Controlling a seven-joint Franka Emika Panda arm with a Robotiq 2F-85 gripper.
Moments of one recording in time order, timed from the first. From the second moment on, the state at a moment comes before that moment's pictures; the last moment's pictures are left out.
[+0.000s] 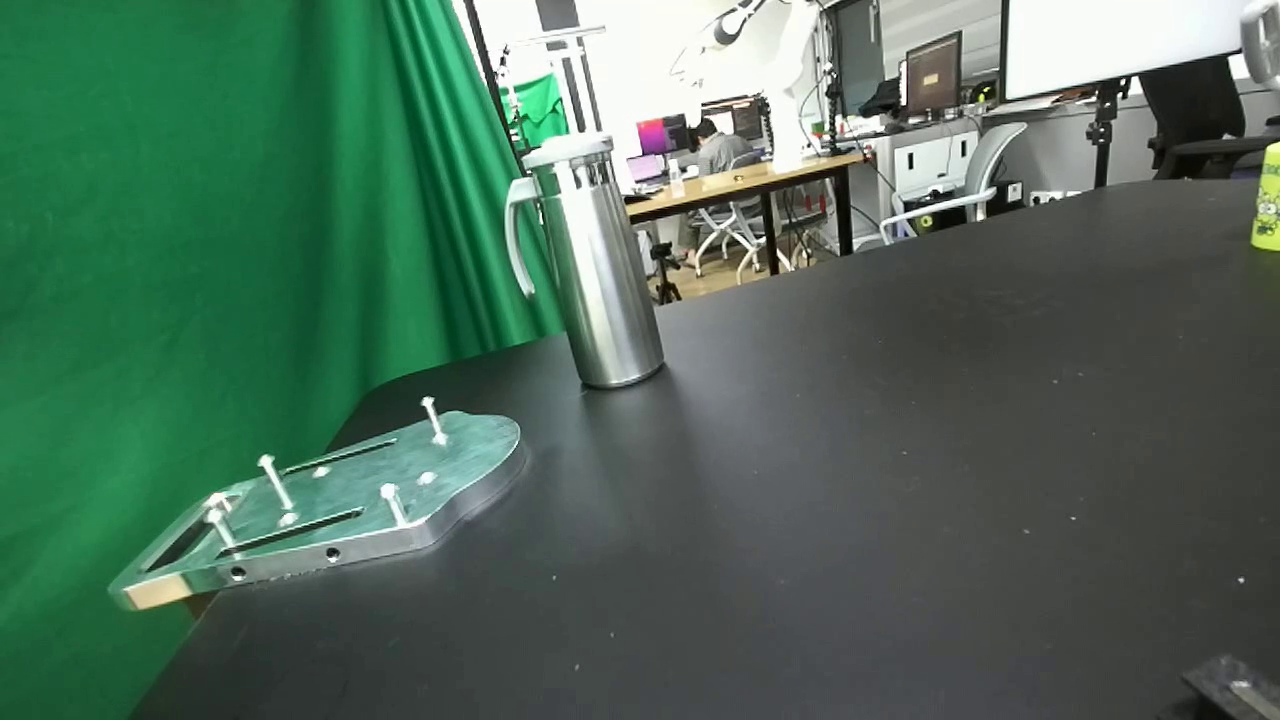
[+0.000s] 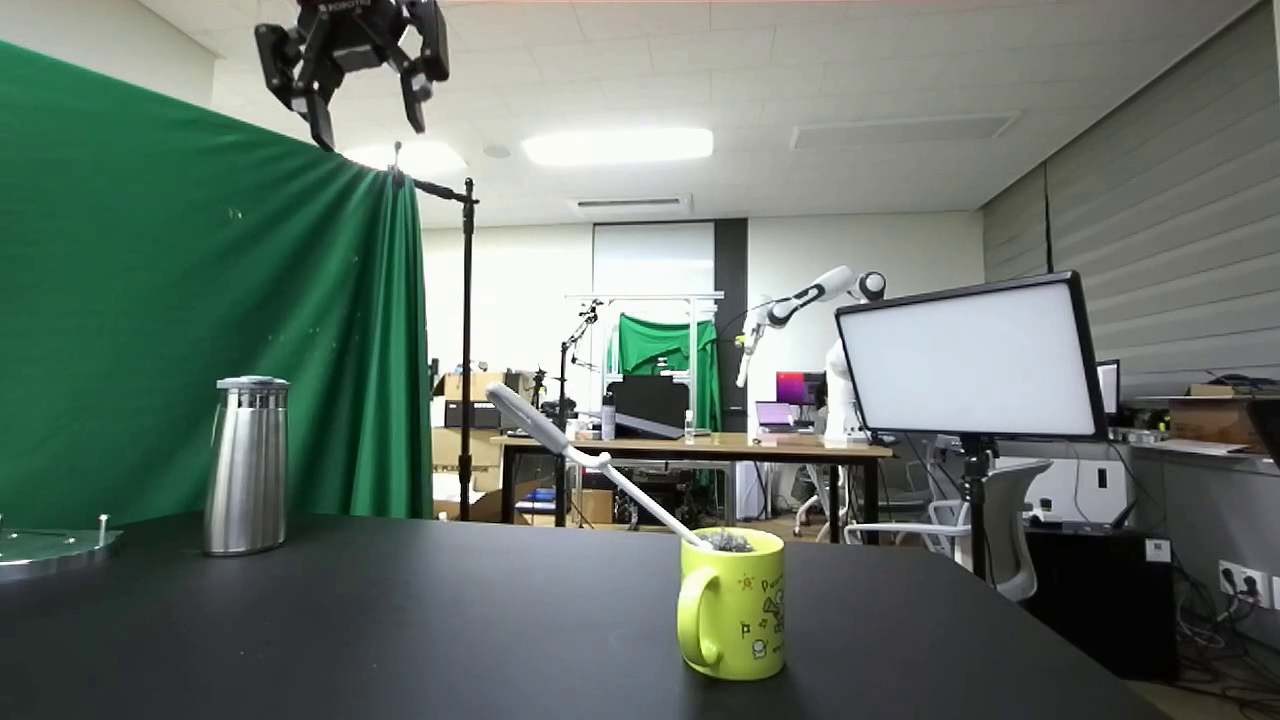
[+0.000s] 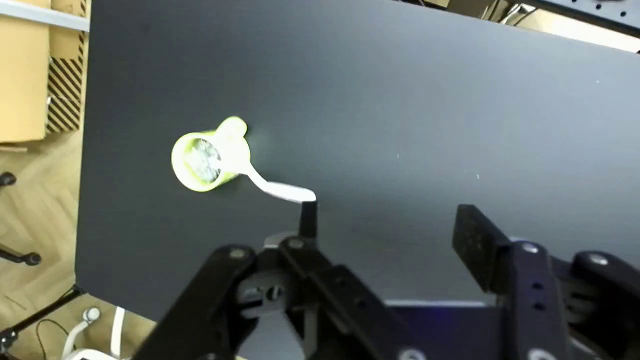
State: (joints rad) arm 0.04 -0.53 0.00 -2.32 -0.26 1.77 -0.23
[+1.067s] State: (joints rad) arm 0.09 -0.18 0.10 -1.96 -0.21 1.77 -0.19
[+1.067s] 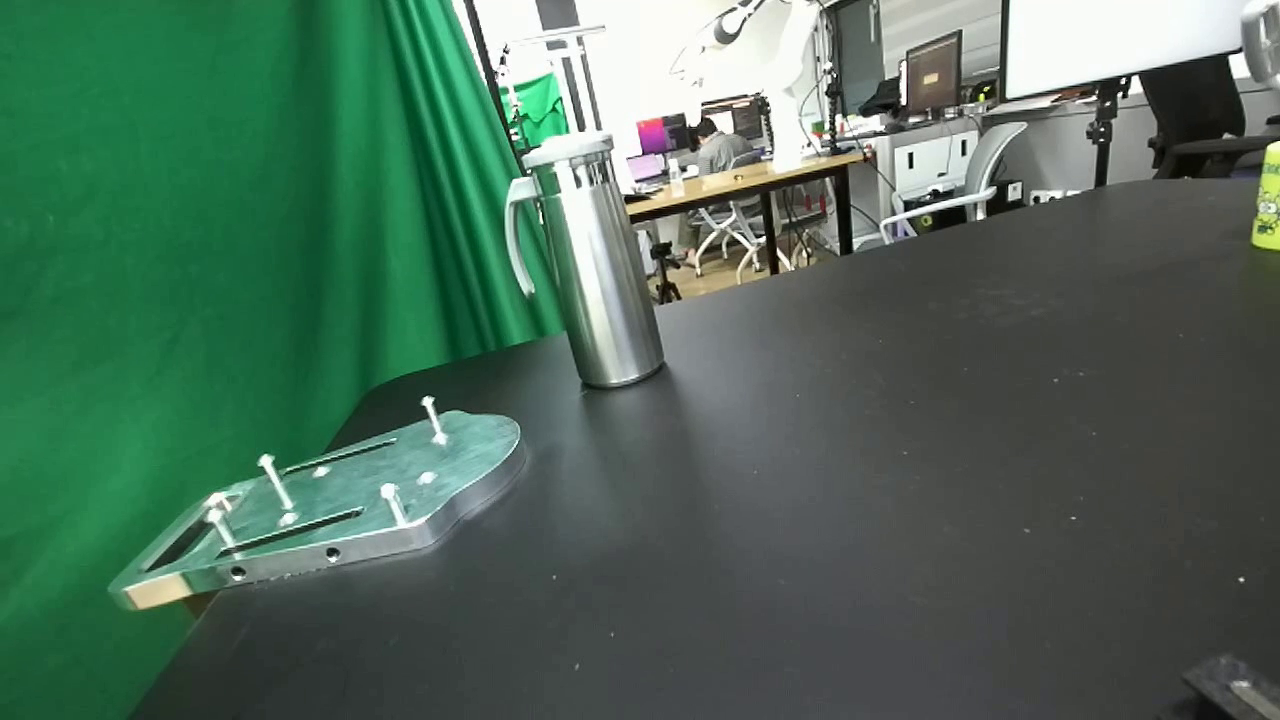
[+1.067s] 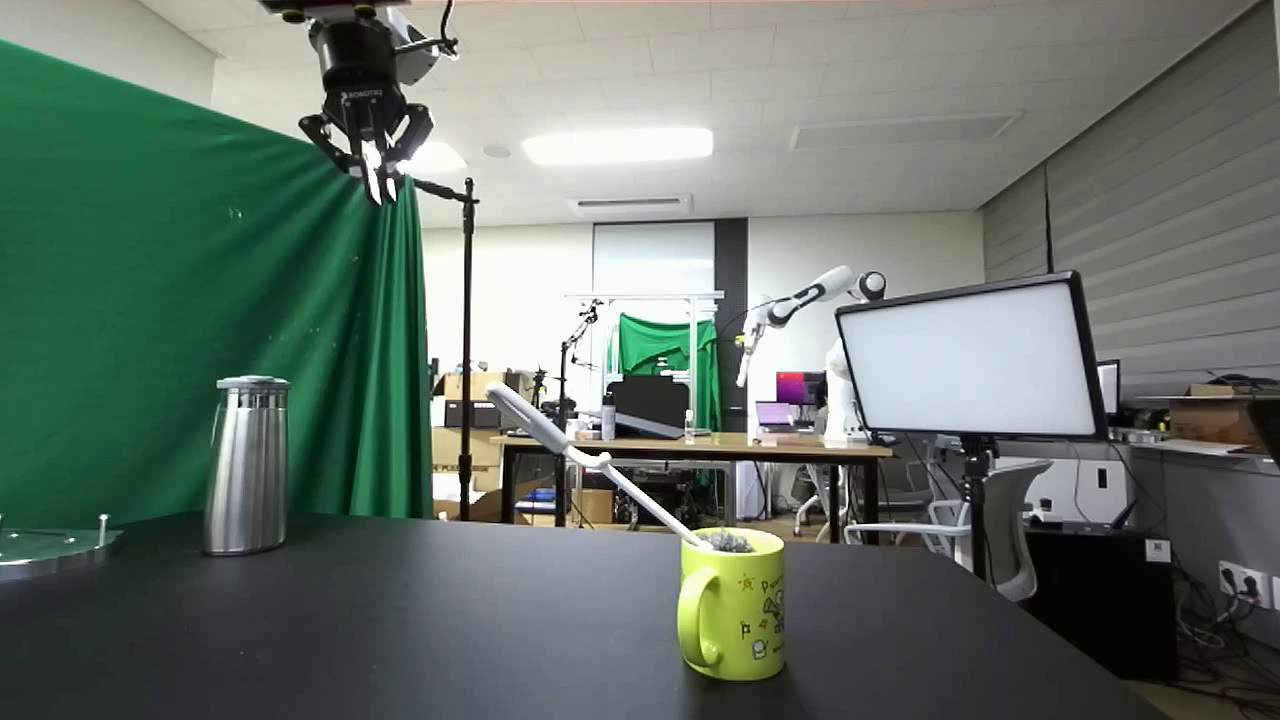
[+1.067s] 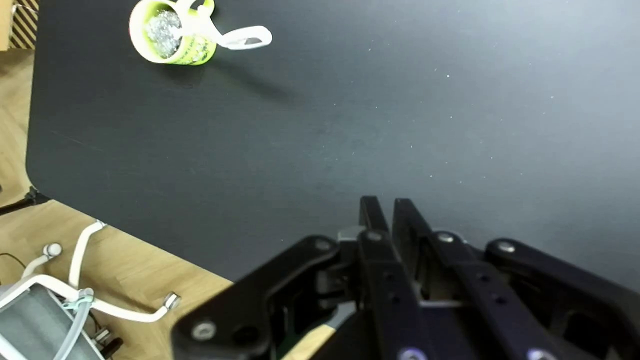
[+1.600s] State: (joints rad) arm 0.10 -0.14 0.11 -1.94 -0.20 1.82 -0.19
